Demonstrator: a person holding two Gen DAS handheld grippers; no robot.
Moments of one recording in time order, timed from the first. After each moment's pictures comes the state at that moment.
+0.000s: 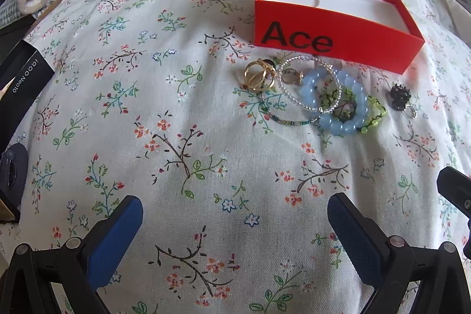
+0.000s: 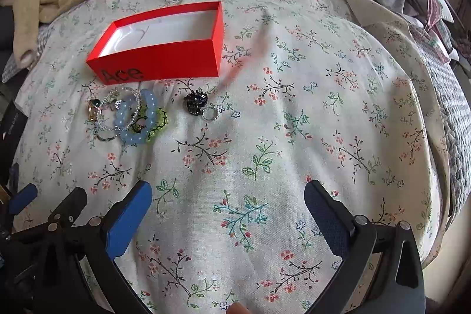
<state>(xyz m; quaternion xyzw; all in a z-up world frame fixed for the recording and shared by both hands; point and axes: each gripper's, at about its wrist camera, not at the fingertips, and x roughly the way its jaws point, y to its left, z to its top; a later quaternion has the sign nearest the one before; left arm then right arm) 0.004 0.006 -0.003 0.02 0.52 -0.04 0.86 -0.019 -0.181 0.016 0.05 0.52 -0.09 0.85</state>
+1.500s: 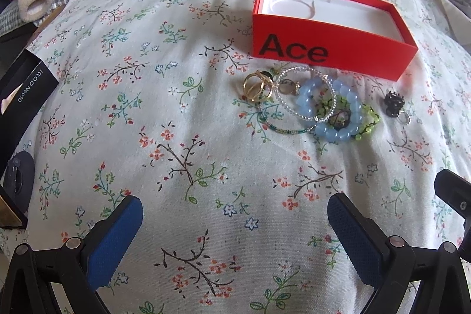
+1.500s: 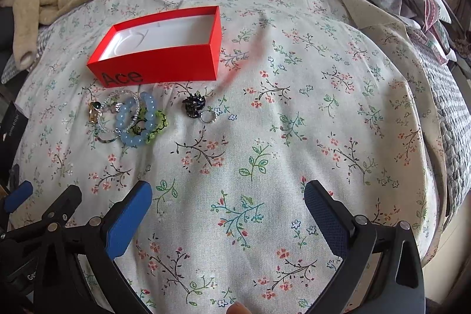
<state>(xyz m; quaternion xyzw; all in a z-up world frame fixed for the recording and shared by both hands) 0.004 0.007 0.009 0.02 0.51 -0.04 0.86 -0.022 -0.182 0.021 0.05 0.52 -0.09 0.85</state>
